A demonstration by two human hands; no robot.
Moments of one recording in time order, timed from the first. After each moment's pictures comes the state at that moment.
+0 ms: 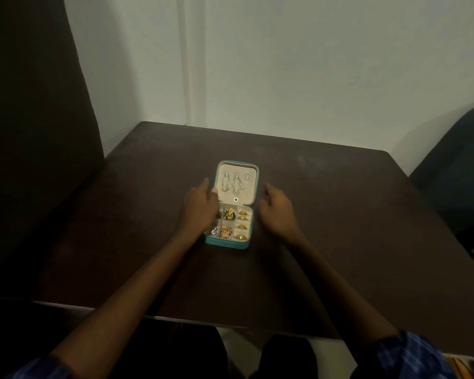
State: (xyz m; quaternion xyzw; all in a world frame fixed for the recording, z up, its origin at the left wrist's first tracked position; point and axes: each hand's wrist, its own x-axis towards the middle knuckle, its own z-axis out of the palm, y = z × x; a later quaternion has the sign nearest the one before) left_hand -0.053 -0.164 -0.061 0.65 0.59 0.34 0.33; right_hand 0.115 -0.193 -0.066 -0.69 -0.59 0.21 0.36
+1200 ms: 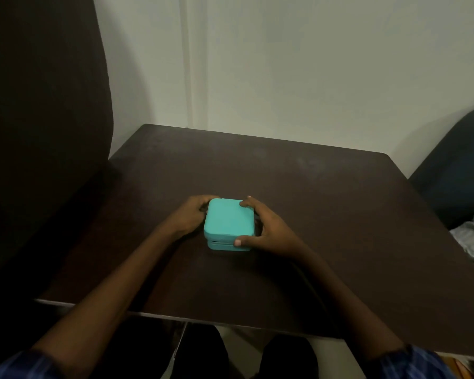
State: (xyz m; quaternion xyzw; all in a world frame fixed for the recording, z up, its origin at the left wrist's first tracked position) left_hand -0.087 -0.148 -0.072 0.71 0.47 0.23 0.47; right_hand 0.119 -0.222 -0.076 -0.59 -0.71 0.31 0.24
